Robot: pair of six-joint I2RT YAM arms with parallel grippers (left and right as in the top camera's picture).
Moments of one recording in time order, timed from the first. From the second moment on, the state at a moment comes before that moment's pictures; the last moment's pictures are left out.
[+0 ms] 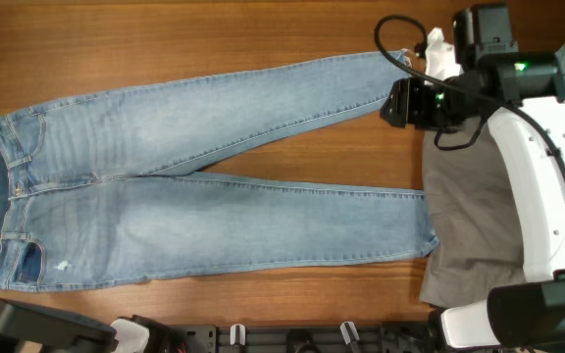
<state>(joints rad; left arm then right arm) 1.18 1.48 1.16 -0.95 0.04 -0.41 0.10 1.63 1.65 -1.27 -0.31 0.16</state>
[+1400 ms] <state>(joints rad) 1.19 1.85 1.12 -0.77 -0.02 -0.25 0.10 1.63 1.02 -0.99 -0.27 0.34</state>
